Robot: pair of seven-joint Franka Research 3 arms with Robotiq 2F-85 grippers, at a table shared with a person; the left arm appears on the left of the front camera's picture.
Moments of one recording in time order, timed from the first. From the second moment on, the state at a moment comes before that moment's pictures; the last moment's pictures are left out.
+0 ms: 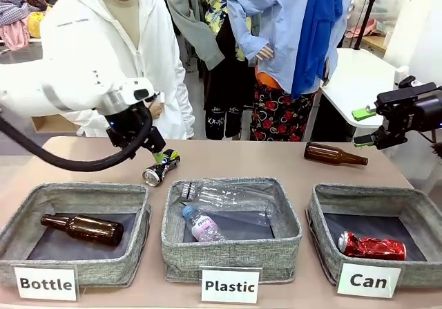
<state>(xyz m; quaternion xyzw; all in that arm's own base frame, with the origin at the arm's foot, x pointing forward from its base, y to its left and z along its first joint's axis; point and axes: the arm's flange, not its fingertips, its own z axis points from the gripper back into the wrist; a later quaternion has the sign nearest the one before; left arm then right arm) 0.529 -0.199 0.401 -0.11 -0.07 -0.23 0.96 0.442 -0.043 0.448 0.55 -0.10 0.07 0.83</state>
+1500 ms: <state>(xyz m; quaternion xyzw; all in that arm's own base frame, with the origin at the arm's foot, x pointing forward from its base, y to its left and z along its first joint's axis) 0.597 -0.228 0.317 -0.10 -0.11 -0.24 0.96 0.442 -0.043 0.448 0.55 -0.10 0.07 0.83</state>
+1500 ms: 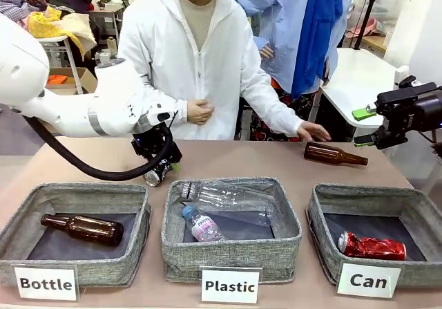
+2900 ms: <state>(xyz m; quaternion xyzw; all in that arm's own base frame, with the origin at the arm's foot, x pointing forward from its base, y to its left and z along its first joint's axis) 0.554 -0.164 0.412 -0.09 -0.14 -0.31 0.94 0.442 -0.043 0.448 0.55 -0.10 0.07 0.83</state>
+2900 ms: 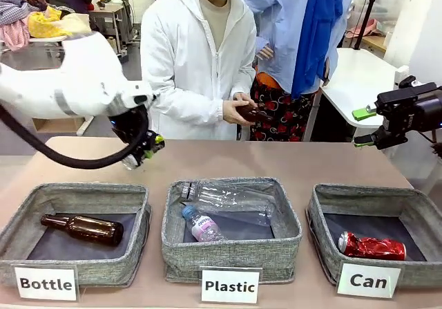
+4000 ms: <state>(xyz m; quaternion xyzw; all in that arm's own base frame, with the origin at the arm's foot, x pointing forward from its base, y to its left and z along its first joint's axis) 0.377 0.026 0.560 -0.28 -0.19 -0.68 0.65 0.443 -0.043 0.448 0.55 -0.10 0.07 0.83</state>
